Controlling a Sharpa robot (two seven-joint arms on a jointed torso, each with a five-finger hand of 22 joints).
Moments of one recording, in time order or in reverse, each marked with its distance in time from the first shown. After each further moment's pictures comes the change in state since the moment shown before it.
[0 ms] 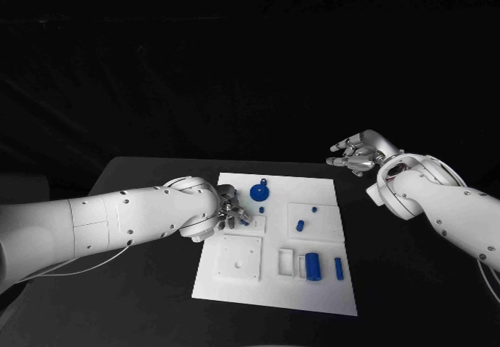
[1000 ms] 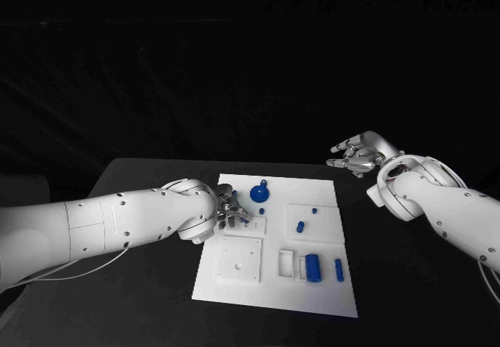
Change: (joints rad) left arm -0.002 -0.016 -0.002 0.013 0.026 -0.067 0.023; left_hand 0.001 -0.001 0.000 -0.003 0.006 0.000 0.000 0.002 -0.028 0.000 0.000 0.000 0.004 -0.001 -0.002 0.007 0.018 0.000 -0.003 0.004 0.010 0.000; right arm 0.001 -0.001 0.000 -0.001 -0.001 -0.002 0.000; right_hand 0.004 -0.004 0.000 0.000 -0.005 0.000 0.000 0.000 0.000 0.000 0.000 0.000 0.000 0.000 0.000 0.000 0.000 0.000 0.000 0.000 0.000 0.000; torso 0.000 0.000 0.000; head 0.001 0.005
